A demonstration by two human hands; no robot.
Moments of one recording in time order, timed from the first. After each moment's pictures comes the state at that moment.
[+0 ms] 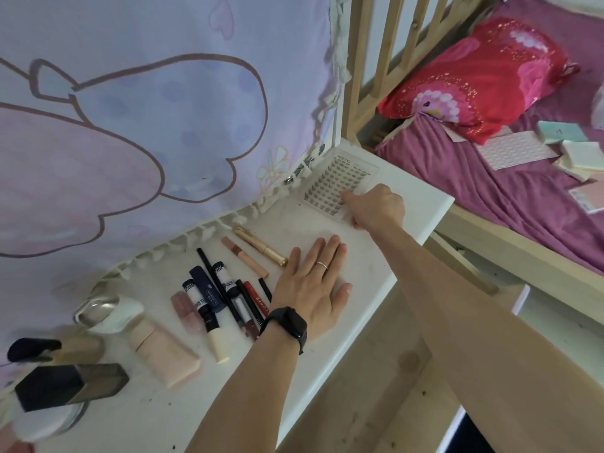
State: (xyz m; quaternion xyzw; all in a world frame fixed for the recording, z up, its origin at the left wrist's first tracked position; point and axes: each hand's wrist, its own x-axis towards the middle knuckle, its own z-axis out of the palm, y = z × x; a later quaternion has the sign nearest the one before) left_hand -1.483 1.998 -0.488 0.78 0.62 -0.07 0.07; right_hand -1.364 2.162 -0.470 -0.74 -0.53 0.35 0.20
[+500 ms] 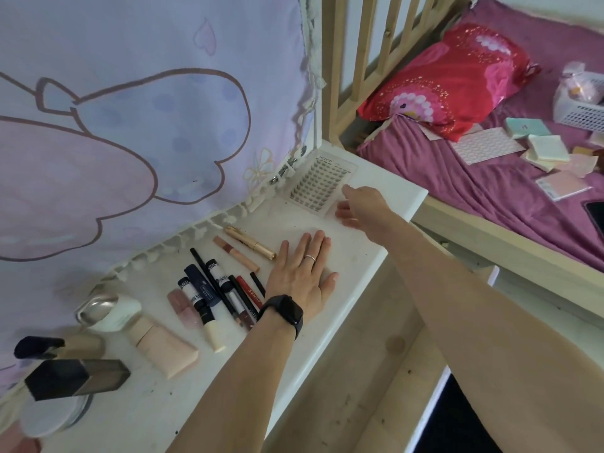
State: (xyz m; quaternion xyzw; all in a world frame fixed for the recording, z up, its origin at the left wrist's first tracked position) left_hand -1.475 1.998 -0.477 0.76 0.63 -0.14 0.04; right_hand -1.344 2.139 -0.441 -0.65 -0.40 0.58 0.29
